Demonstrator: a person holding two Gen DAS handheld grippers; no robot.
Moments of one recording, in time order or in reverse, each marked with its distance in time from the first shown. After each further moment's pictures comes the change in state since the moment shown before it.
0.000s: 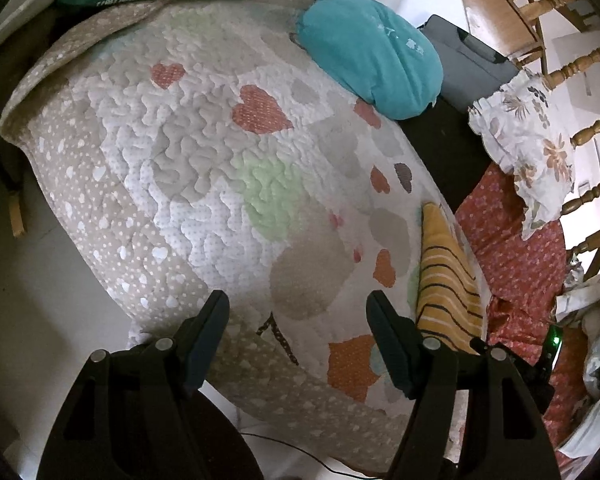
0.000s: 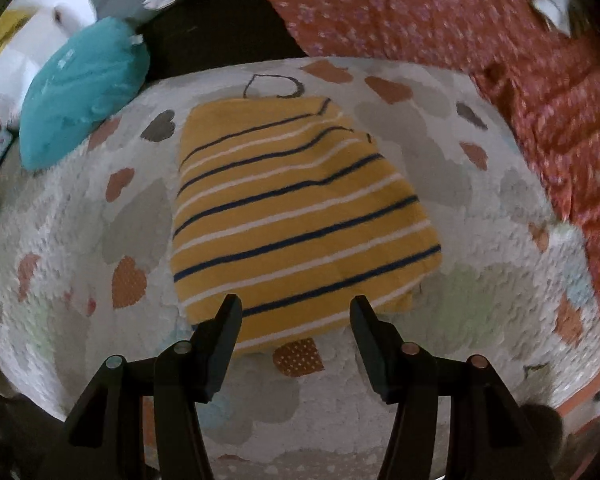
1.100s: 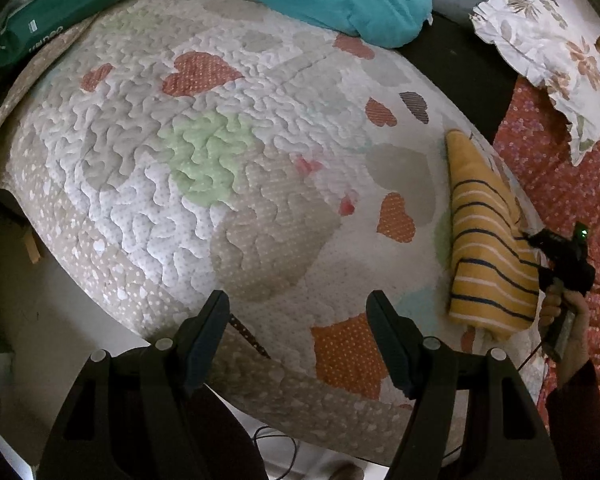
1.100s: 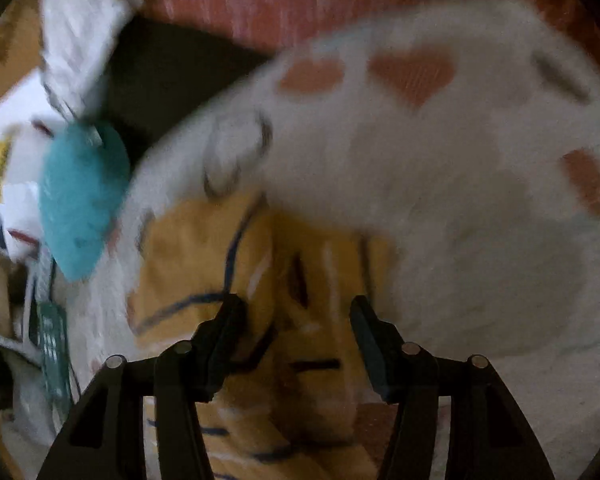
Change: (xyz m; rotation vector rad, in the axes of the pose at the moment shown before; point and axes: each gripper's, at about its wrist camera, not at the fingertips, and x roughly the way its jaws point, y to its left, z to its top) left arm 0.072 -0.082 -0.021 0.174 0.127 0.228; right arm 0.155 -0.086 0.159 0.156 0.169 0.423
